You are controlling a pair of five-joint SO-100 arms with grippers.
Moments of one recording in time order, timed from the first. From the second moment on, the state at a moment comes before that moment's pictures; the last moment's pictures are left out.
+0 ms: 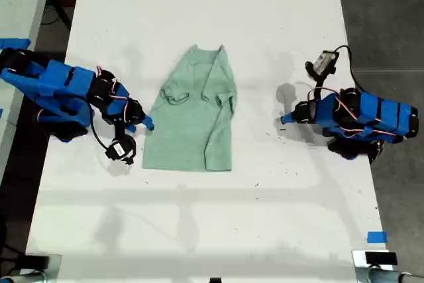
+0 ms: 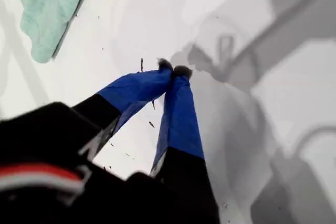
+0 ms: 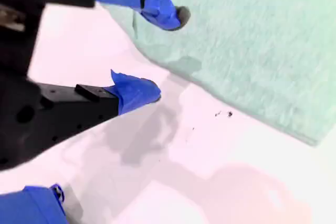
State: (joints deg) arm 0 1.7 128.4 136.9 72.1 -19.2; arm 1 16.3 200.4 176.9 77.0 -20.1
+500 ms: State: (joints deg) arm 0 12.7 126.0 143.7 59.1 -38.3; arm 1 16.3 200.4 176.9 77.0 -20.1
